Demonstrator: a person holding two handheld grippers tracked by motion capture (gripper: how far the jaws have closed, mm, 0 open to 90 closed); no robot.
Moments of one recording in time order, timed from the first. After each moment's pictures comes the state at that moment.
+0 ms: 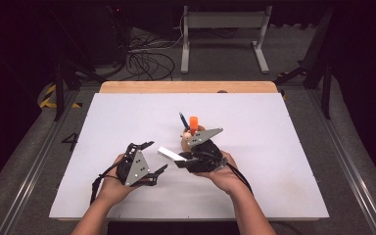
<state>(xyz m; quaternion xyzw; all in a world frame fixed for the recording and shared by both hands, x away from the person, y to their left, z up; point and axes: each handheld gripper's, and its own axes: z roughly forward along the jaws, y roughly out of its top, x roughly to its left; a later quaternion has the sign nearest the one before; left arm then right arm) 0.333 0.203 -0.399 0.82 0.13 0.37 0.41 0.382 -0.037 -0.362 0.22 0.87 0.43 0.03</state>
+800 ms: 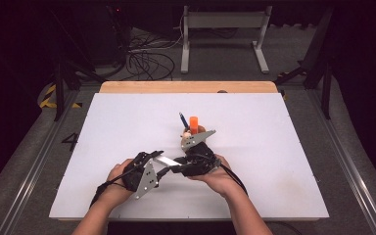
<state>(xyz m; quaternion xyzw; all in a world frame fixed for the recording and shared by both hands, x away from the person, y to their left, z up) 0.325 0.194 -0.409 0.84 0.05 0.40 0.37 0.381 -0.024 -0.371 0.23 0.88 0.43 -0.01</state>
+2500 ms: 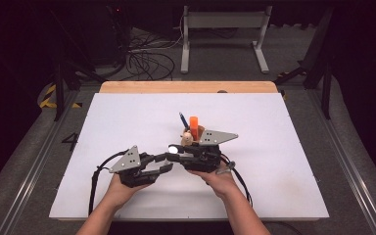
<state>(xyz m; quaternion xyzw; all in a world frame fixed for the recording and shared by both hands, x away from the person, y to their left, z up) 0.343 0.211 -0.402 0.78 0.18 0.14 0.59 0.378 -0.042 -0.367 0.18 0.75 0.64 0.01</state>
